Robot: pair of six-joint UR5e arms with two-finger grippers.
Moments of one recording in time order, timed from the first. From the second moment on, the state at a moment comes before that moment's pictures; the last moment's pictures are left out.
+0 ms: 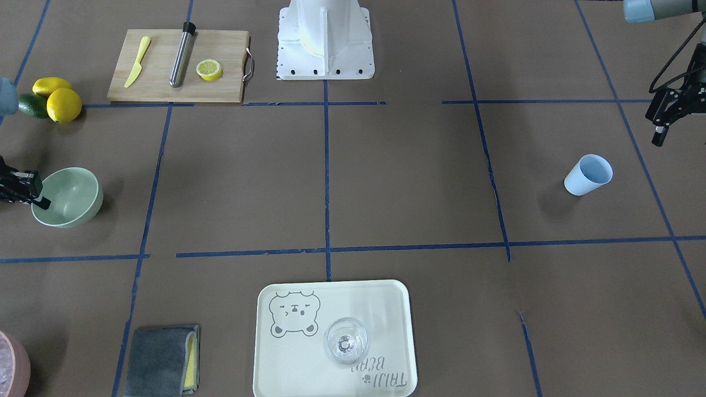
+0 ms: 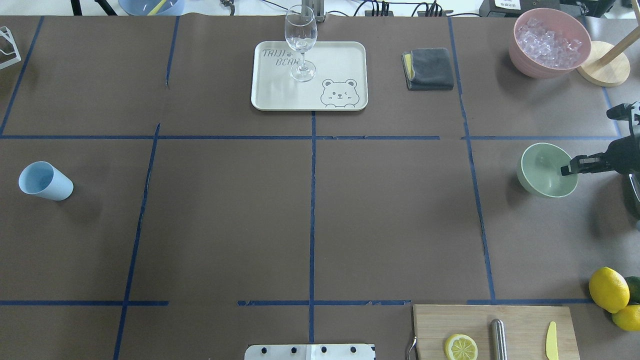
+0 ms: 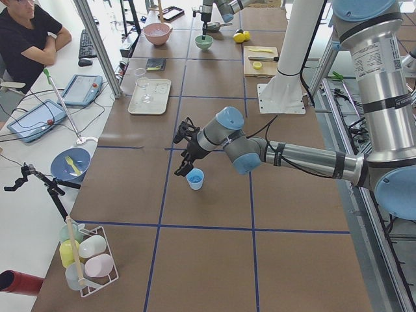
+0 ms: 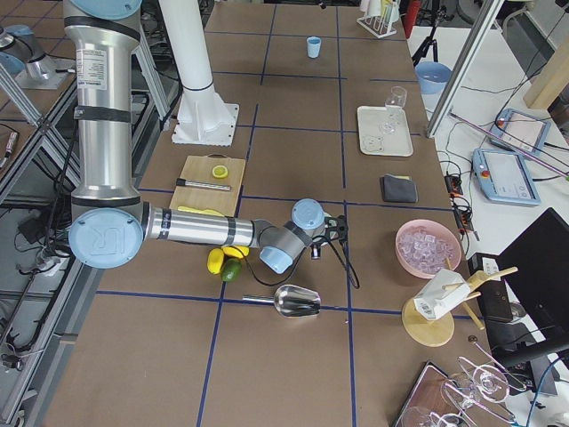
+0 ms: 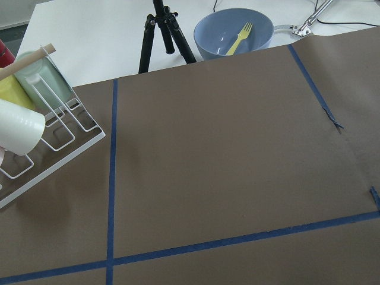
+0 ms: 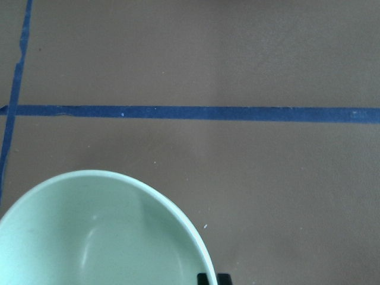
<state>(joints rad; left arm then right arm) -1.13 -1.28 -1.97 -2.39 -1.83 -0.66 1.08 -1.61 1.43 -0.57 2.33 0.84</state>
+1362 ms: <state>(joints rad) -0.50 -1.08 -1.86 -2.76 -1.23 -1.20 0.90 -1.12 1.78 -1.24 2.28 1.34</state>
